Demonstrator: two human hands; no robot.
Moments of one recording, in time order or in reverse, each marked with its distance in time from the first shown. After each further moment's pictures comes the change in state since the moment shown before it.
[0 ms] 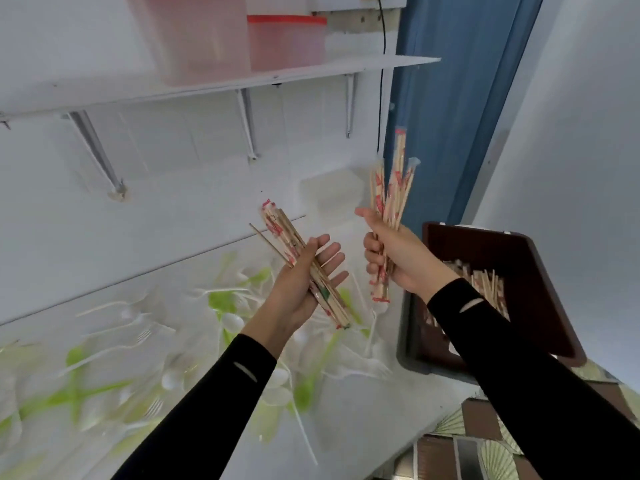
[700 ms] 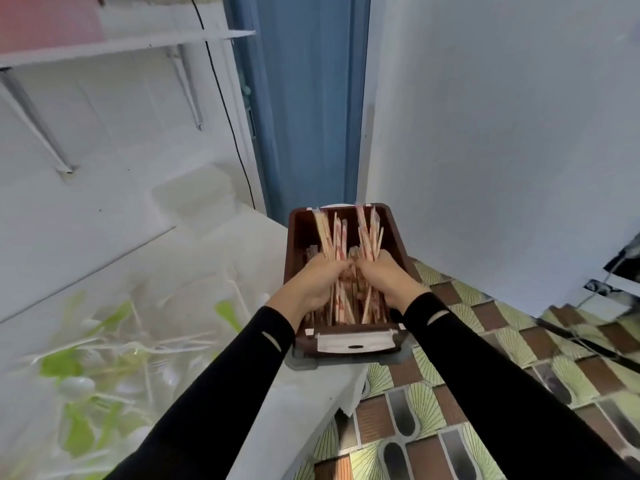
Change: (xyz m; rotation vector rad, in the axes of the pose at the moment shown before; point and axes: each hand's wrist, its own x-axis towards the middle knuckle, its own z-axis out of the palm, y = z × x) left_hand 0.071 -0.154 0.159 0.679 -0.381 -0.337; right_hand -0.042 0.041 -0.199 -0.287 0.571 0.110
